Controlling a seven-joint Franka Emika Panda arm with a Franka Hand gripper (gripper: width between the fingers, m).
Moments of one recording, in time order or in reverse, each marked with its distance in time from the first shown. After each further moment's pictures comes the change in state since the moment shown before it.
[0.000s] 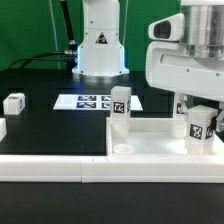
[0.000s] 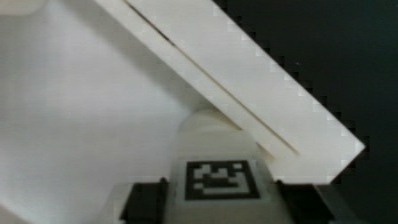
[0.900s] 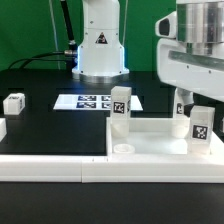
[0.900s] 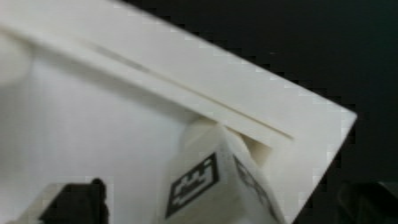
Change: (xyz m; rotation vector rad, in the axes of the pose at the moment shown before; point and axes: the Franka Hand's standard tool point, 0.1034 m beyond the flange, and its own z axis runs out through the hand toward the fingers) arm 0.001 0.000 -0.002 0.014 -0.028 0.039
